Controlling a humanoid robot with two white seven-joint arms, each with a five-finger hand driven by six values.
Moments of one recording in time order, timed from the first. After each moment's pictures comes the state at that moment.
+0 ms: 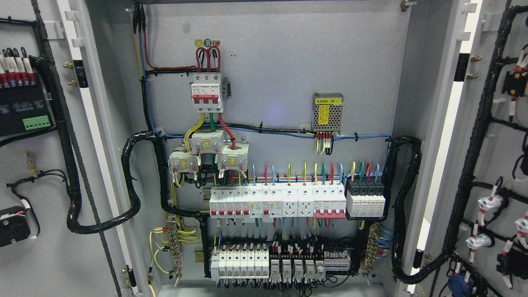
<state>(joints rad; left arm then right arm) 0.42 0.13 -0.04 -0.81 0.18 -0.57 -0.24 0.49 -0.14 0.34 -0.62 -0.47 -0.79 0.32</state>
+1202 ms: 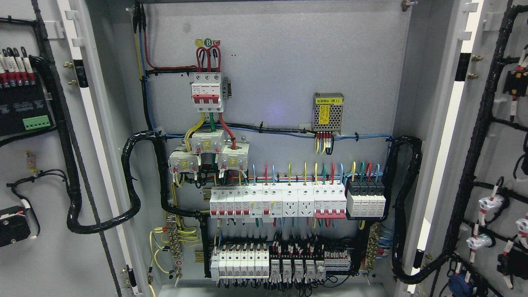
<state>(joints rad) 0.04 0.02 0.10 -0.02 0.00 -0.16 -0.23 0.13 0.06 0.22 -0.05 -0.30 -0.15 0.09</state>
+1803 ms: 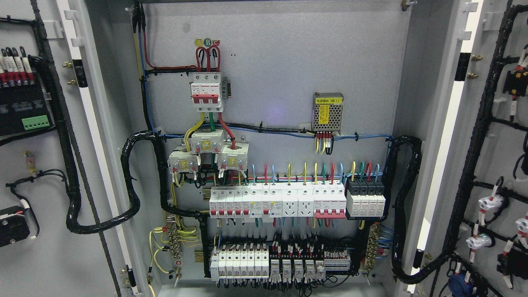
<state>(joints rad) 0.00 0.01 0.13 0.08 0.00 -0.08 -0.20 0.10 0.08 0.21 -0.01 -0.21 -0.09 0.07</state>
